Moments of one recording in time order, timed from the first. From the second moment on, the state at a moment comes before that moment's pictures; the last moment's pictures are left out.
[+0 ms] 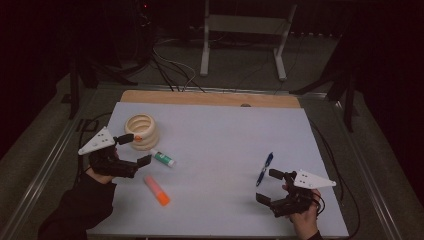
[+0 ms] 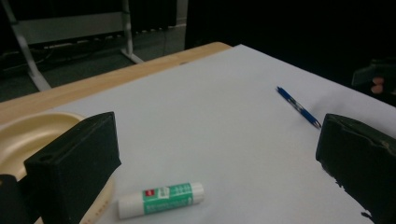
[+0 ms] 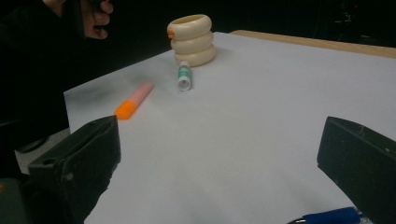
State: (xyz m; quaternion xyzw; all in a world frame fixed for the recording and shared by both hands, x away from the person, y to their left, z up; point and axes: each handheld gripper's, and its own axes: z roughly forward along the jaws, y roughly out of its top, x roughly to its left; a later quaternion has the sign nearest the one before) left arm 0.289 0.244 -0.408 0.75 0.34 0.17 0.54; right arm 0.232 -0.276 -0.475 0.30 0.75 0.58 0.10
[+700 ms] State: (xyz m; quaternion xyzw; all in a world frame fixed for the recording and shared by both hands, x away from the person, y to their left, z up) left arm 0.332 0.254 -0.403 0.73 0.41 0.22 0.51; right arm 0.232 -0.275 -0.476 0.30 0.75 0.58 0.09
